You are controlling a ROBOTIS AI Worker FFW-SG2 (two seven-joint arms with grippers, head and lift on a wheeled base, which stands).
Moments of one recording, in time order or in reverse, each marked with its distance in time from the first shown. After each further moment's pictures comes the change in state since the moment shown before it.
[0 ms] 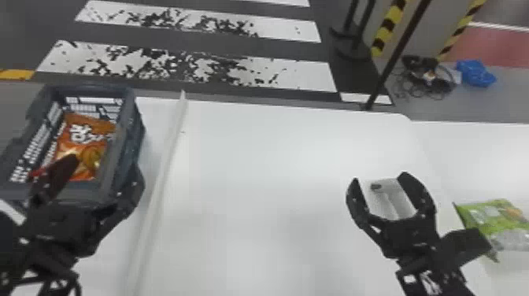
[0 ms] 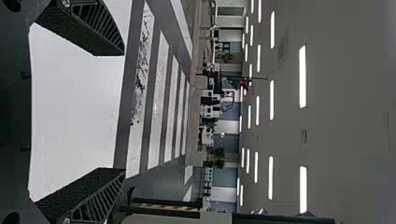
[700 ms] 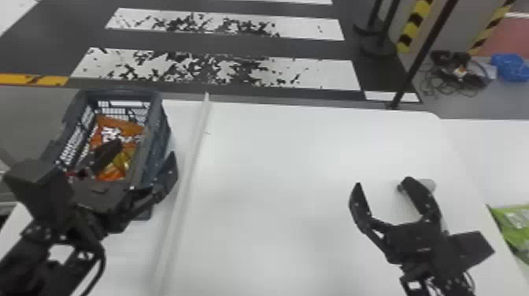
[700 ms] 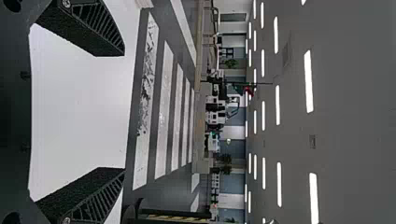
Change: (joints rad) left arm -0.091 0.053 0.020 -0.109 -0.057 0.295 -0.087; right arm -0.018 0.009 0.086 0.033 0.029 0.003 -0.056
